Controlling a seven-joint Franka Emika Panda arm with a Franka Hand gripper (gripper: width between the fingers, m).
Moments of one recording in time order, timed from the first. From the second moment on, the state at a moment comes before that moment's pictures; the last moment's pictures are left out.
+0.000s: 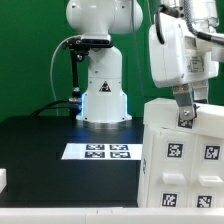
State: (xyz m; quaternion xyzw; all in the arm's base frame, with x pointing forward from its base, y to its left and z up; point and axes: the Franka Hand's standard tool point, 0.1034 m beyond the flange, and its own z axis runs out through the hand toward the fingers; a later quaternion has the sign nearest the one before) arm 0.640 0.086 0.156 -0.48 0.87 0.03 0.11
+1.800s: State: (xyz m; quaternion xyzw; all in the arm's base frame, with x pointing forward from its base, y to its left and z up) arm 0.636 0.086 0.187 -0.93 0.37 0.01 0.05
